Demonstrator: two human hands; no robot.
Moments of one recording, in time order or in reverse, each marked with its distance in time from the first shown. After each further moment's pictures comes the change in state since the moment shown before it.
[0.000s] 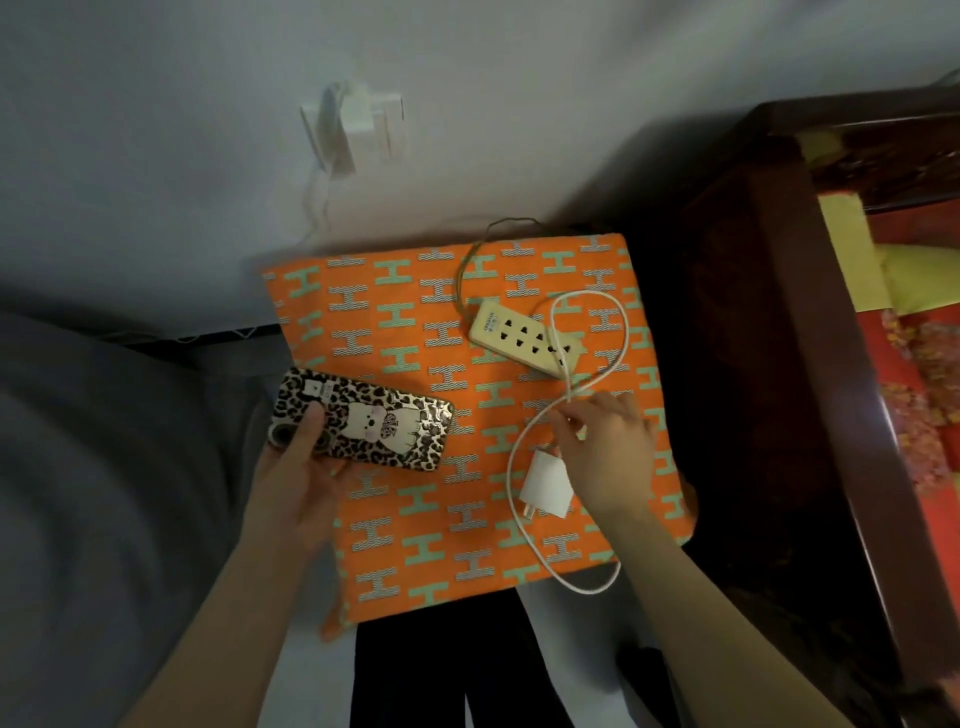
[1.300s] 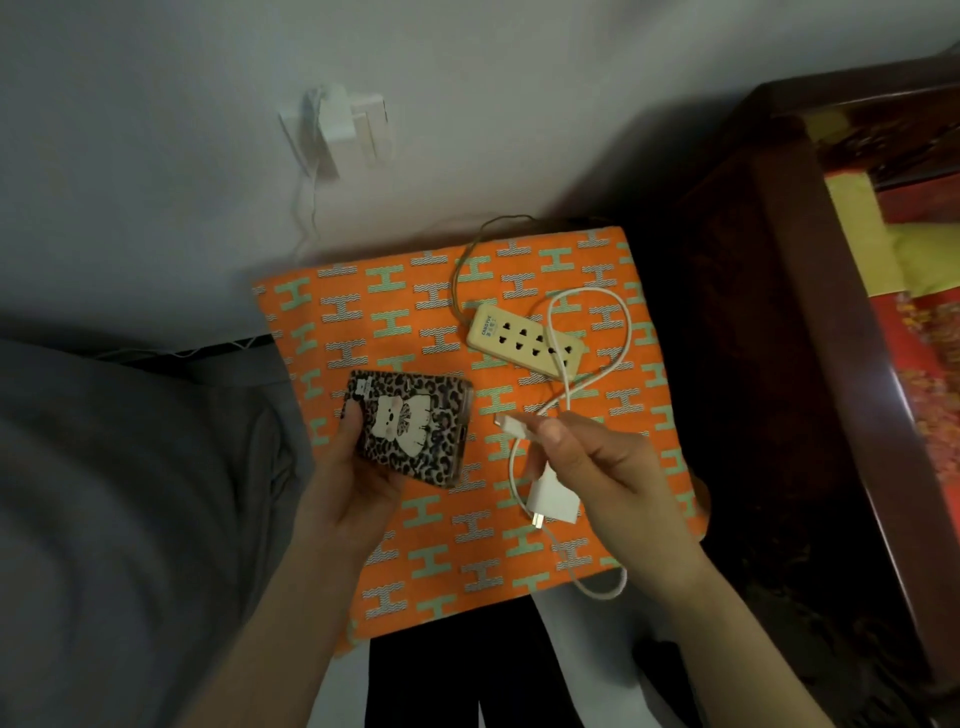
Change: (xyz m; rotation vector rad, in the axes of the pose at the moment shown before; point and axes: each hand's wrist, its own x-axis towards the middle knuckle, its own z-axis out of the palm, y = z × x) left_hand -0.019 -0.010 0.063 0.027 0.033 -0.155; right_hand -0.021 -0.045 -0.070 1.062 -0.387 -0.066
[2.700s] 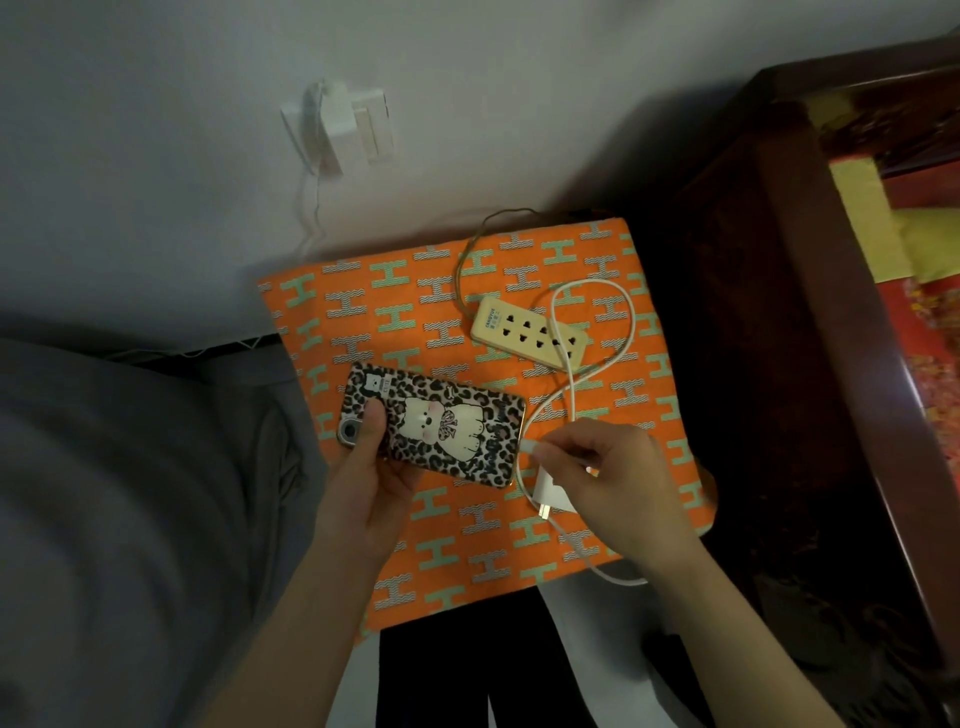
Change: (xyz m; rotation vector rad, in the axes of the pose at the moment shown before) left_hand 0.002 -0.015 -0.015 -0.105 -0.128 0.068; right_hand -0.001 0.010 -0.001 -0.442 0.120 0.122
